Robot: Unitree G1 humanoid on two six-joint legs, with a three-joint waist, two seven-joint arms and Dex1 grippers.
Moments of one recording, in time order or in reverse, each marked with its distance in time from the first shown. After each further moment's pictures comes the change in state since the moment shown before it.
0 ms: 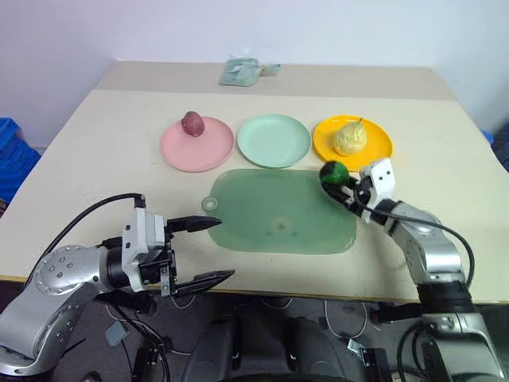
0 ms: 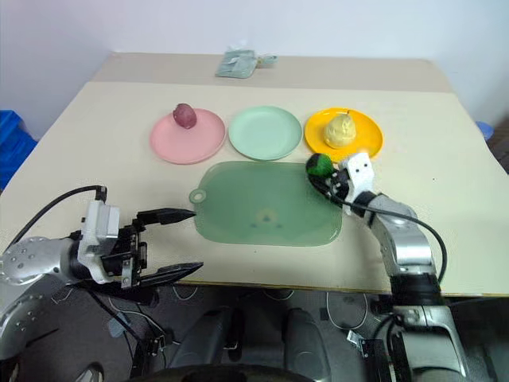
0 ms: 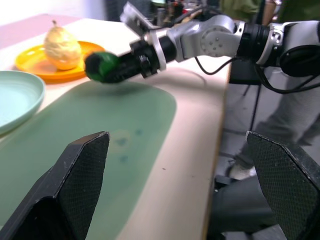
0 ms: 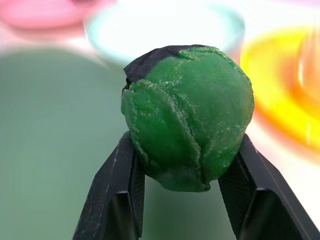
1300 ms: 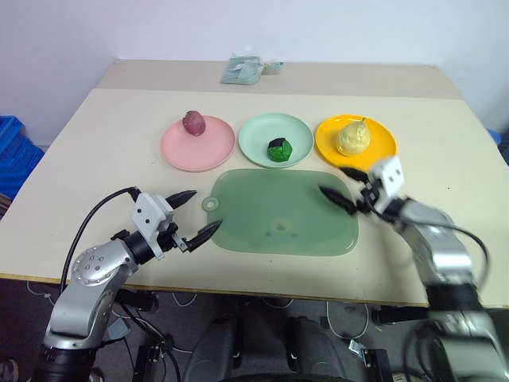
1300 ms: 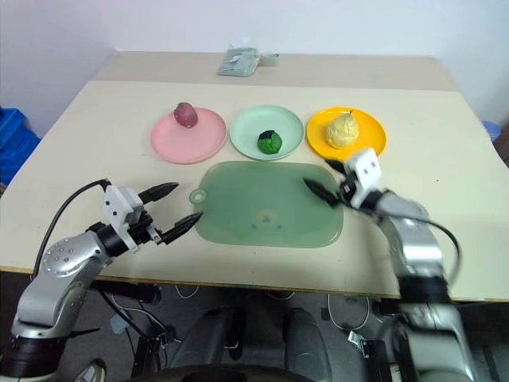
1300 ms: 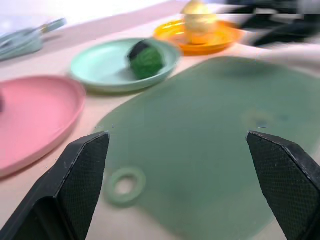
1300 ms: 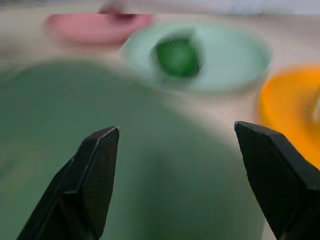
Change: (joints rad) left arm -0.087 -0.209 -0.093 0.361 0.298 -0.217 0.264; right arm 0.237 -0.102 -0.084 -0.226 0.067 0.028 0.127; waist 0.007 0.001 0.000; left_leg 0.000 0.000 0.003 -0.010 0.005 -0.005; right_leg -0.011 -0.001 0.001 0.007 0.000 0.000
